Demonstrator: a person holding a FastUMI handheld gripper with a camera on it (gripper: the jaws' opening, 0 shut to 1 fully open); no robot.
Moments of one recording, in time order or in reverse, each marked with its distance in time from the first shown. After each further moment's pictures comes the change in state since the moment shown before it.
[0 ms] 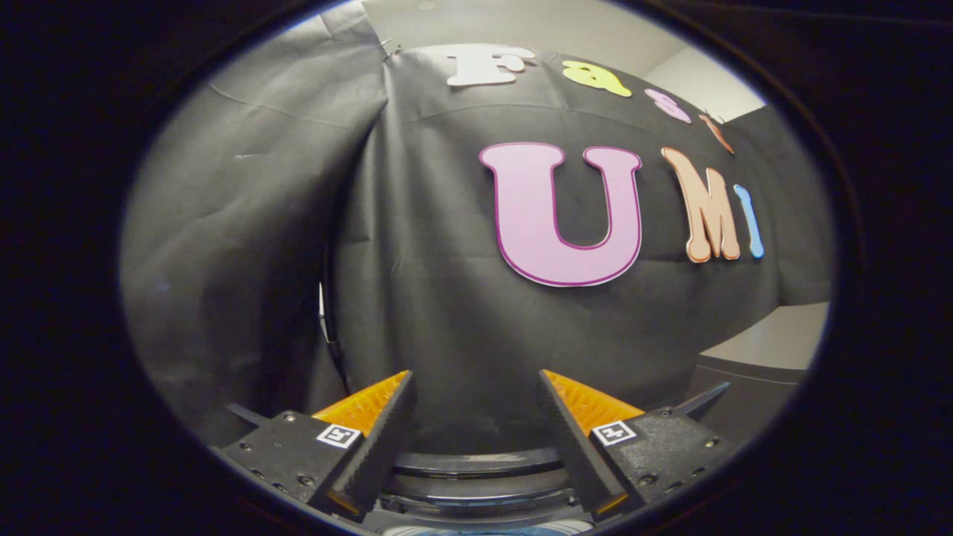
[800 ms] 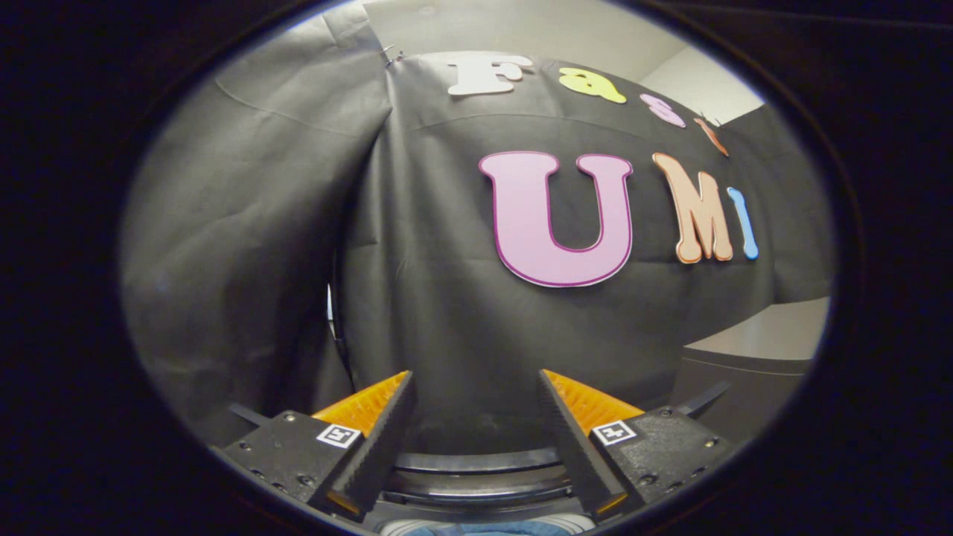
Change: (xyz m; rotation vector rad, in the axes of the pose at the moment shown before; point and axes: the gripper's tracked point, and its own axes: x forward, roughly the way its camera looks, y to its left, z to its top) arm 0.000 0.001 0.005 0.004 -0.043 0.007
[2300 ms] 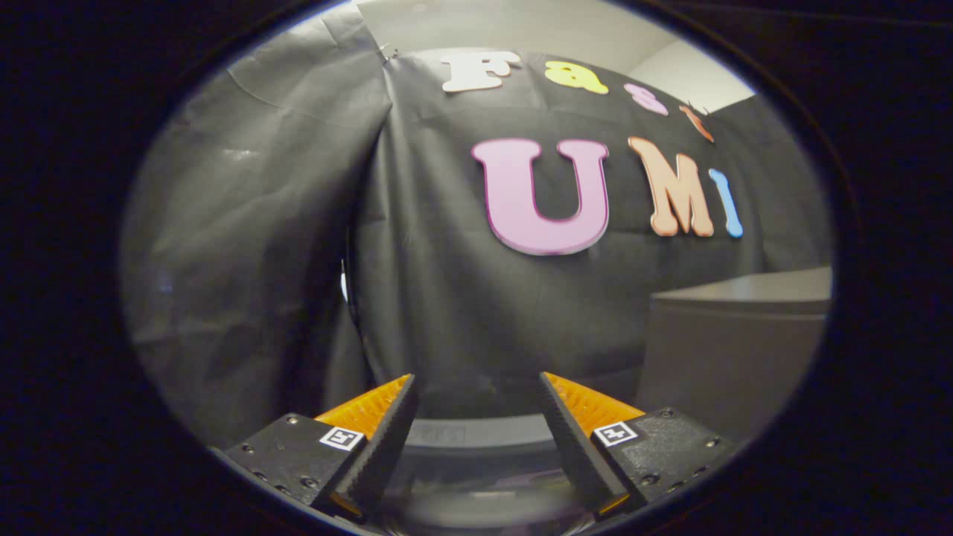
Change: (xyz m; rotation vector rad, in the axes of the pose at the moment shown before) arm 0.002 0.004 -0.012 0.029 0.135 0.000
